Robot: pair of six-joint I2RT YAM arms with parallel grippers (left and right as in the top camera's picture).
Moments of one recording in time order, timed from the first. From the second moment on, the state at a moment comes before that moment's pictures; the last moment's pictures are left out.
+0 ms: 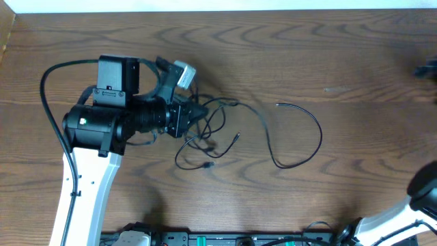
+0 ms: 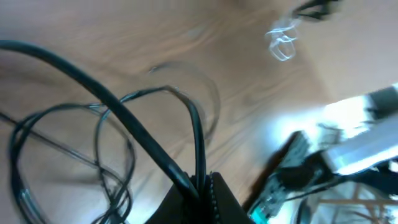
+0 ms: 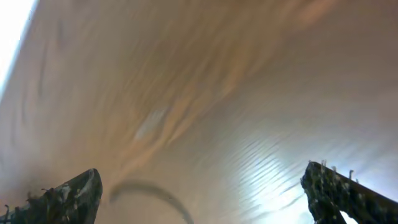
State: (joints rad) left arm -0.15 1.26 1.40 -1.07 0.85 0.09; right arm -0.55 1.89 1.79 -1.16 -0.34 0.23
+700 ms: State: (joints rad) left arm -0.16 1.26 1.40 -1.25 0.65 0.14; right arm 0.20 1.89 1.79 -1.33 -0.30 -0.20
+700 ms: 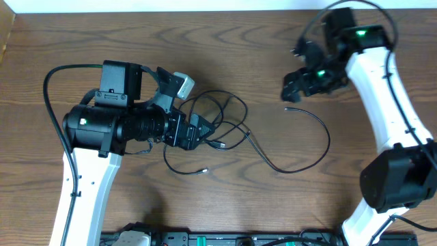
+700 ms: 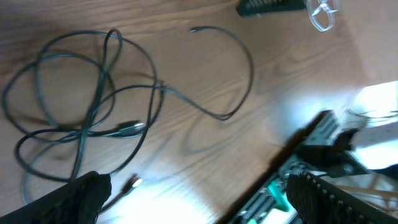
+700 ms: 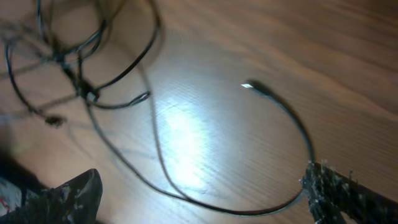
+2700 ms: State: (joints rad) left arm 0.01 1.07 1.40 -1.28 0.19 -0.03; right arm 0.76 1.26 1.45 -0.64 0.35 -0.16
